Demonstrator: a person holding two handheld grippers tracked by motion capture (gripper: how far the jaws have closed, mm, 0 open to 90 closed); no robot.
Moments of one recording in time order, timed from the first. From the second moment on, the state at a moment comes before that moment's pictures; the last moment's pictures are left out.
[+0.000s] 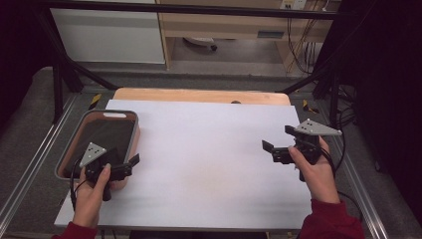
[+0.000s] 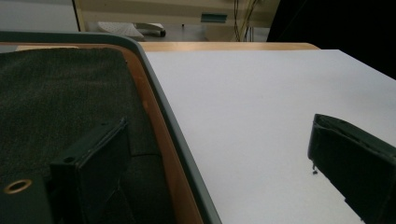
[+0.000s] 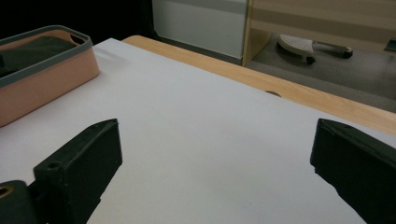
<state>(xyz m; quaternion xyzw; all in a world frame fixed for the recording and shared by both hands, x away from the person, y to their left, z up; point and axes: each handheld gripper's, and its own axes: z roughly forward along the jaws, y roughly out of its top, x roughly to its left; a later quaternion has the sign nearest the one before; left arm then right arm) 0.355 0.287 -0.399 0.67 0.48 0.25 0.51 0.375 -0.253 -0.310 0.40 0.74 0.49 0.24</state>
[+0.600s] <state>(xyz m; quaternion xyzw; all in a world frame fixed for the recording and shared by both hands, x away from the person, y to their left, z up) 0.355 0.287 -0.399 0.67 0.48 0.25 0.51 0.362 -0.266 -0.332 0.40 0.72 0.50 0.27</state>
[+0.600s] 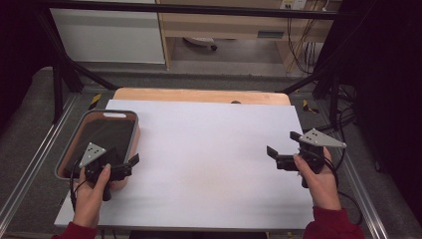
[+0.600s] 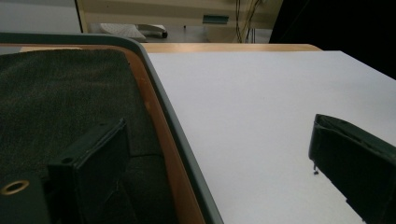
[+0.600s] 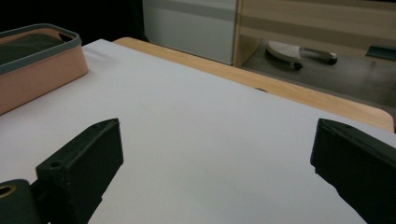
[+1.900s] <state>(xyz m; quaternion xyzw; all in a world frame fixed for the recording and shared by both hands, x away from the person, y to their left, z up) 0.355 0.287 -0.399 0.67 0.48 0.26 0.51 0.337 -0.262 -0.419 0.42 0.73 0.48 0.24</state>
